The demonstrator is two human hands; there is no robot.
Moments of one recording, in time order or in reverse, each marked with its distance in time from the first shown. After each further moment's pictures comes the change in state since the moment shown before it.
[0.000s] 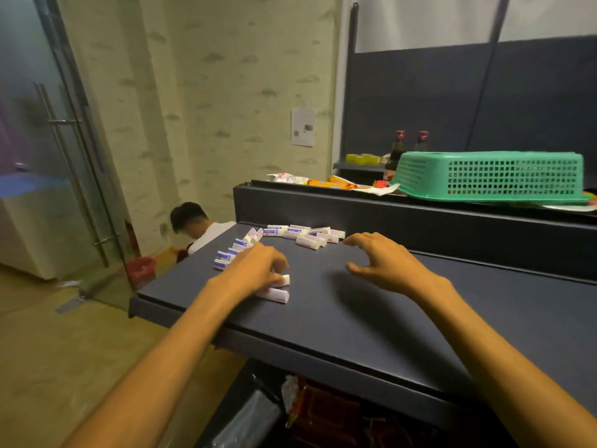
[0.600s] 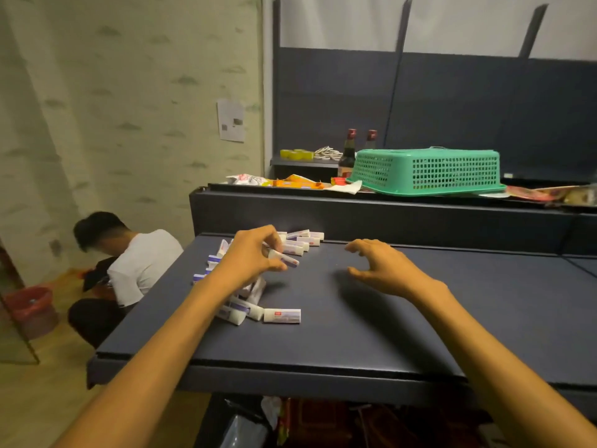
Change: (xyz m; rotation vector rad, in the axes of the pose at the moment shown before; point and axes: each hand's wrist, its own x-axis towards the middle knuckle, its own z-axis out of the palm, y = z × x) left_hand 0.057 -0.043 -0.011 -0.583 0.136 0.321; right_hand 0.011 -0.022 0.017 -0.034 -0.020 0.337
